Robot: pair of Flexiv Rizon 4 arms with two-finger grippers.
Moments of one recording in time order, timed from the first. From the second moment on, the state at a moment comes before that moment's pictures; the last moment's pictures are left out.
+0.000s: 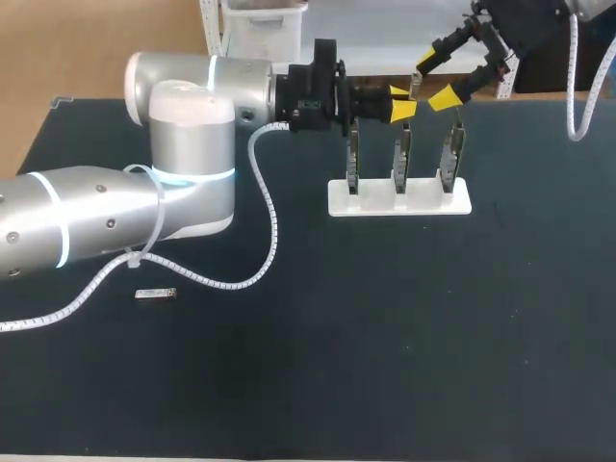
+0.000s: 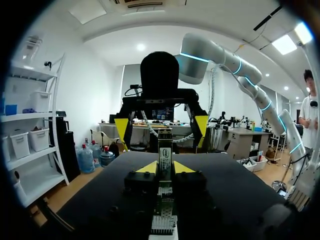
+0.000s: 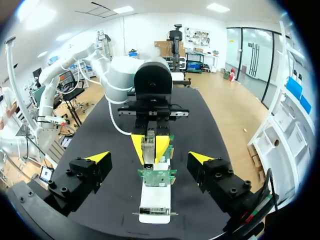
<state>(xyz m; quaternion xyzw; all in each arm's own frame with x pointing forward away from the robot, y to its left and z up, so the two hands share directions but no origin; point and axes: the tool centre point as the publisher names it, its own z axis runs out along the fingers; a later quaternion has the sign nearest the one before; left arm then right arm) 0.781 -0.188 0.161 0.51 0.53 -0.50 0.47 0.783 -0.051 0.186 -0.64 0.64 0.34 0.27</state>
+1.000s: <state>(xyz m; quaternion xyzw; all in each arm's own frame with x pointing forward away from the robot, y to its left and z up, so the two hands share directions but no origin) 0.781 -0.188 0.161 0.51 0.53 -0.50 0.47 0.784 -0.034 0.194 -0.62 0.64 0.34 0.31</state>
